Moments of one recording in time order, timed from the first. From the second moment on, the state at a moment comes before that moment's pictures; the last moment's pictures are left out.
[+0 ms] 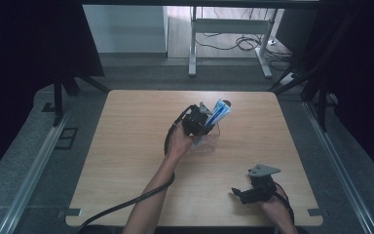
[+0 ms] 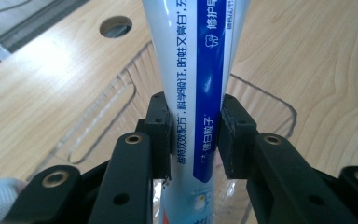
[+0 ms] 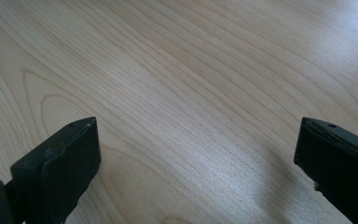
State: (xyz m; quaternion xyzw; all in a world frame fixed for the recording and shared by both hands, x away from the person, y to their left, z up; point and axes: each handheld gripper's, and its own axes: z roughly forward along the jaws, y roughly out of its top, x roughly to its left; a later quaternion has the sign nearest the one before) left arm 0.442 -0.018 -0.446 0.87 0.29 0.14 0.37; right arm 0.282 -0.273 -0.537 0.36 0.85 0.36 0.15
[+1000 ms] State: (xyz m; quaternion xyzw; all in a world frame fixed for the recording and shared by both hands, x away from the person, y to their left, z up) left arm 0.433 -0.009 -0.438 0.86 0.30 0.11 0.41; right arm 0.281 -0.272 -0.537 0.35 0.85 0.36 0.15
